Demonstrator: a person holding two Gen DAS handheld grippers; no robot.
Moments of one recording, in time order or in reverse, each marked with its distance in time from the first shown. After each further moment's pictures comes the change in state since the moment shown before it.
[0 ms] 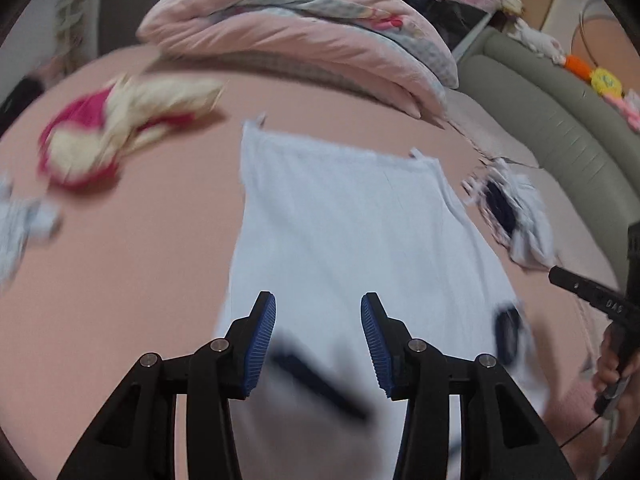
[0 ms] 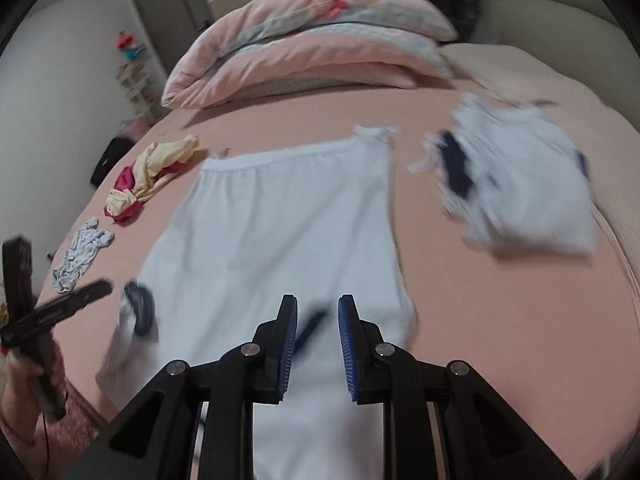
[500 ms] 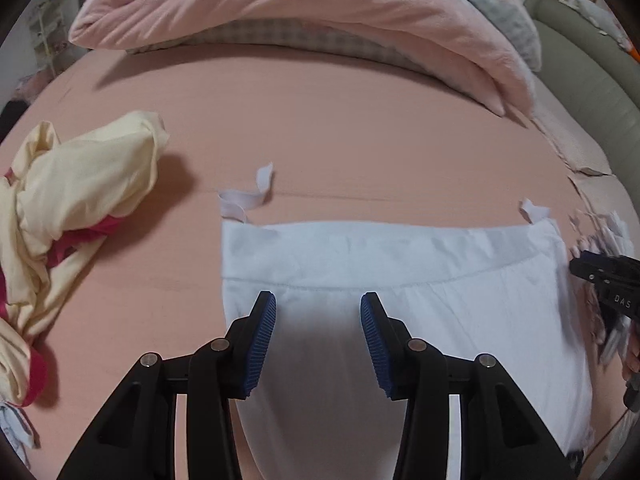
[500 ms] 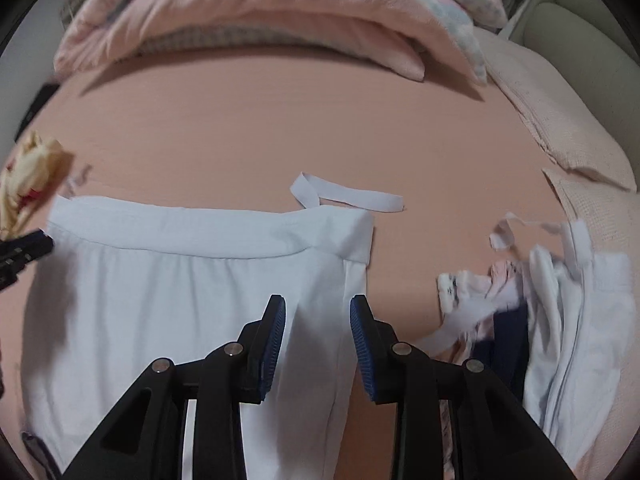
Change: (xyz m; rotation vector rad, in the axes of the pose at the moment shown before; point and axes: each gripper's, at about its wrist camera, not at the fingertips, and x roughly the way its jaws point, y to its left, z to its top) left arm 0.170 0.039 0.146 -0.003 0.149 0.143; right arm 0.207 -0.041 0.180 -0.097 0.215 -0.293
